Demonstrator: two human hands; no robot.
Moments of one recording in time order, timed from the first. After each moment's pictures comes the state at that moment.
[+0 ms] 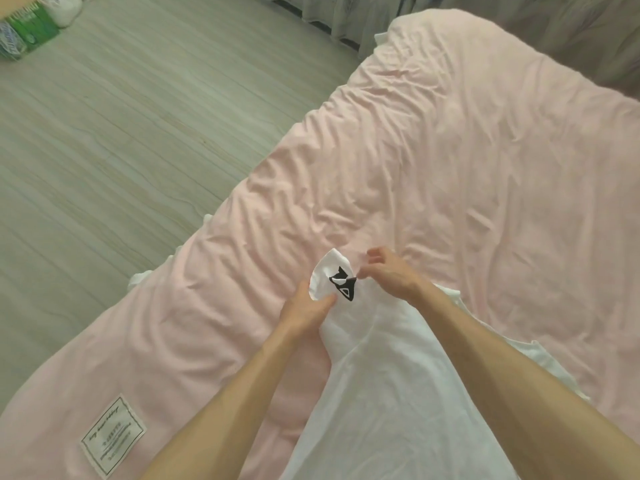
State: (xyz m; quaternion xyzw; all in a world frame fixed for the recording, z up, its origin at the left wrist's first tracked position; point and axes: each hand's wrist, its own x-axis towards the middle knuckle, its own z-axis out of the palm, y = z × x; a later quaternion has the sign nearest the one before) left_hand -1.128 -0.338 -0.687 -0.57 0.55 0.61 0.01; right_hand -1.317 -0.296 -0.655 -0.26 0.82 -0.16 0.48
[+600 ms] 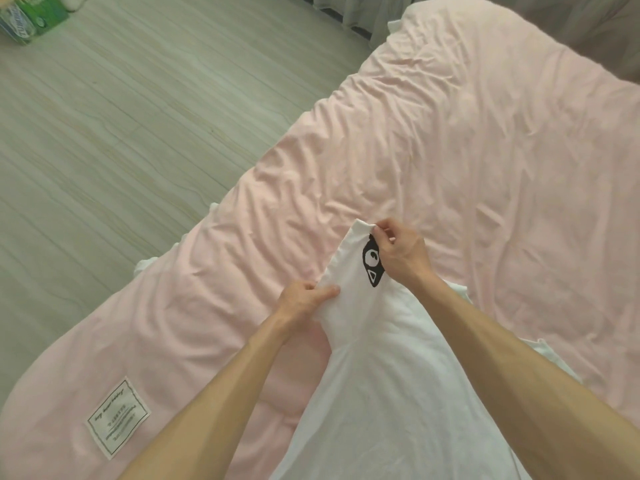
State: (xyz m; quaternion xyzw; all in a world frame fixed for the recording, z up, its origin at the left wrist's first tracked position) left_hand -1.111 -0.343 -0.680 -0.53 0.47 0.71 -0.02; right_hand -1.310 -0.309 -0.647 -0.34 0.85 -0.29 0.29
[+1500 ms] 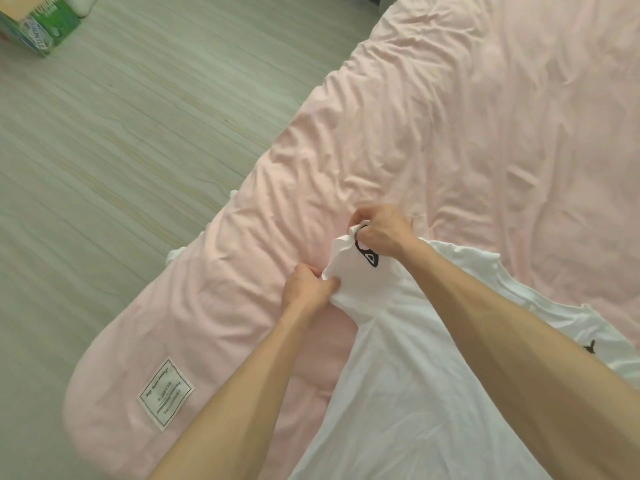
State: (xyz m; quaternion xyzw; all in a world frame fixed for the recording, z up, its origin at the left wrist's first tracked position) left_hand -1.087 -0.341 -0.705 -0.64 0.58 0.50 0.05; right_hand -1.263 -0.340 -0.657 -0.40 0.84 -0.13 0.34
